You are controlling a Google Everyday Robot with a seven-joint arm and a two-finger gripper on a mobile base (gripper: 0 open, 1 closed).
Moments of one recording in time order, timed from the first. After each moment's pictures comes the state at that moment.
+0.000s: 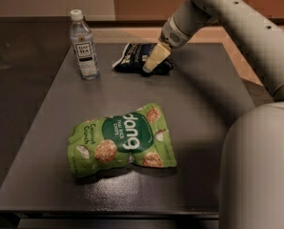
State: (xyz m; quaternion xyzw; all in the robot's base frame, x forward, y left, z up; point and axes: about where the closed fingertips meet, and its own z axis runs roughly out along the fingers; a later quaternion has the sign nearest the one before) arm 0.738 -0.049 0.863 -0.55 0.78 0.12 0.29
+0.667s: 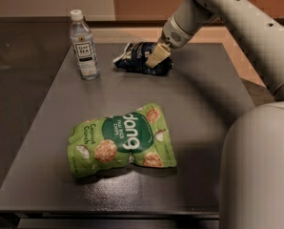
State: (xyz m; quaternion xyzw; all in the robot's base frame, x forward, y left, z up) arm 0.722 -0.049 0.866 -0.56 0.77 0.14 0.27
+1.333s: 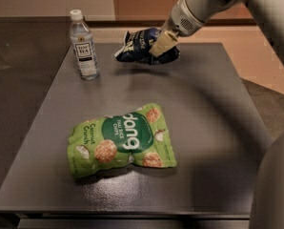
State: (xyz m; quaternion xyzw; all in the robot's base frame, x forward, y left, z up) arm 0.689 -0.054 0.926 -0.58 0.74 0.13 0.32
